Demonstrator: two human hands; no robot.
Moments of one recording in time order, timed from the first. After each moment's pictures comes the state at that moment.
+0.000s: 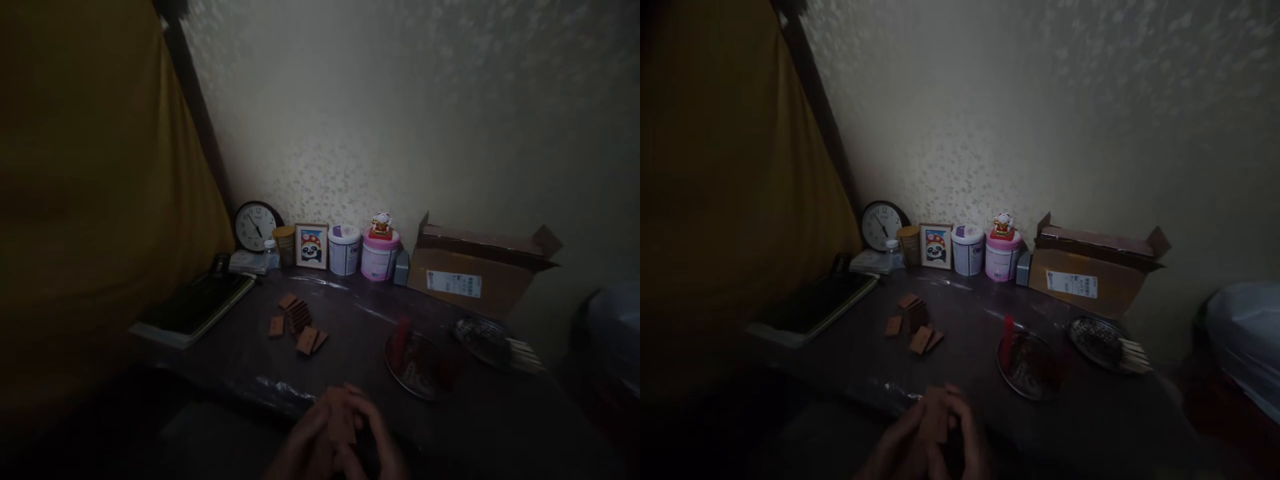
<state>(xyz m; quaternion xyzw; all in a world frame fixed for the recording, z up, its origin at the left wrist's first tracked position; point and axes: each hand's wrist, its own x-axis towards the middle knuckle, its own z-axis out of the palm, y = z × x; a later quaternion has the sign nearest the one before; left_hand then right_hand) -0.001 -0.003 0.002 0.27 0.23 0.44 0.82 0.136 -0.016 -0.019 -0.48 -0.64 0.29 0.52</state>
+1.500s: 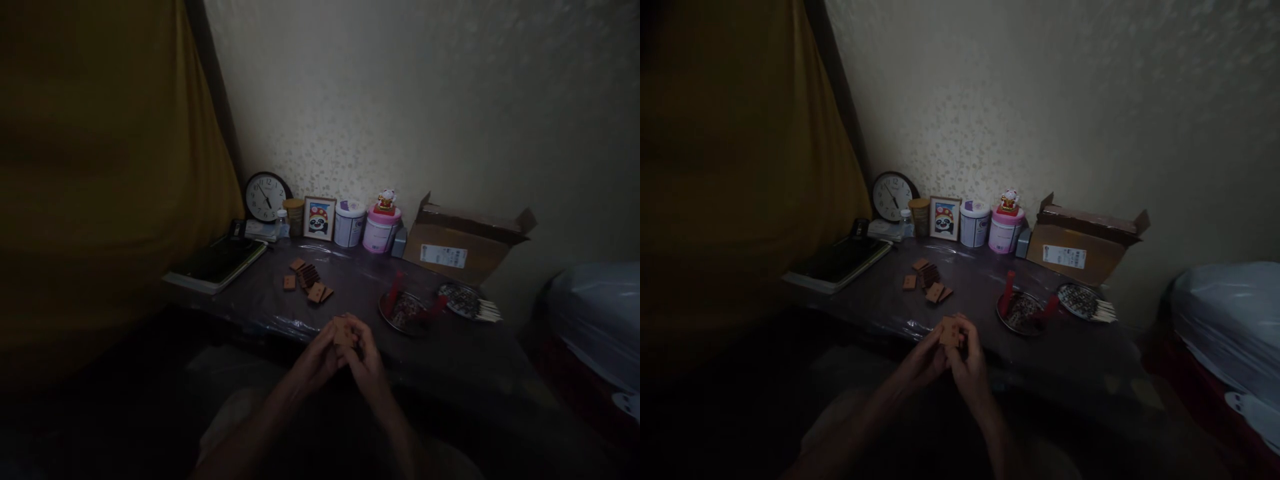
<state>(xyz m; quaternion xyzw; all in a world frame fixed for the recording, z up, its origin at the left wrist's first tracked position) 0.003 -0.002 -0.019 0.23 0.13 0.50 0.82 0.122 -0.017 -0.006 -0.44 -0.58 0.42 0.54</state>
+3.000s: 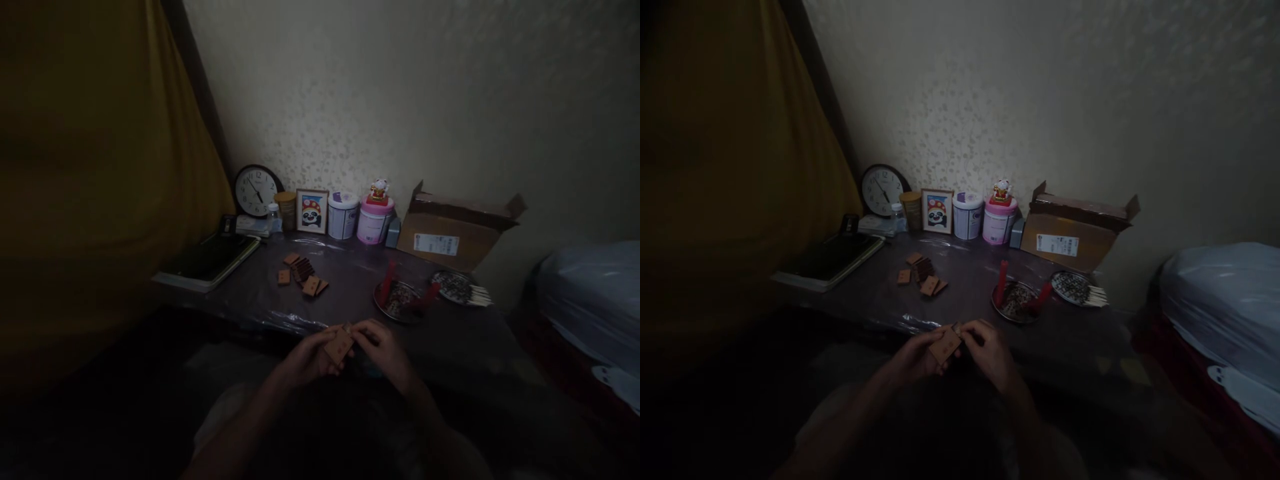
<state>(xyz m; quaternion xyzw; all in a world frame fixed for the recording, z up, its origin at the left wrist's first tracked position) -0.015 0.004 -0.034 0.26 0.17 0.33 0.89 0.169 0.001 -0.003 -0.49 -0.72 0.30 0.39</state>
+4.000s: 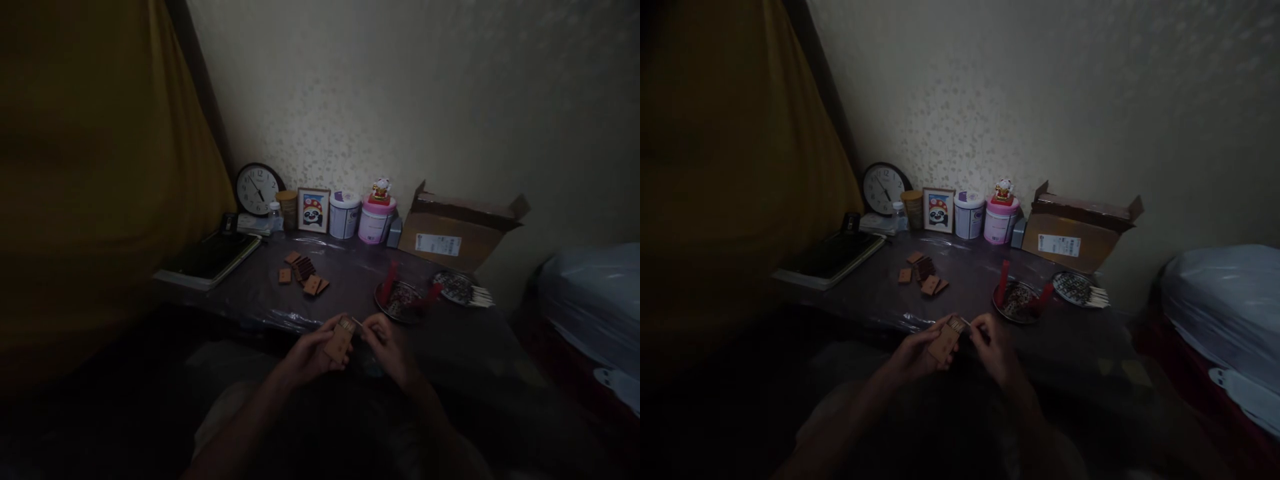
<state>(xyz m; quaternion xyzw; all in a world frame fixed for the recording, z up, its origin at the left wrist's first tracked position) -0.018 0.002 -0.027 0.28 0.15 0.35 0.88 0.175 0.001 -0.002 -0.52 -0.69 0.28 0.42</state>
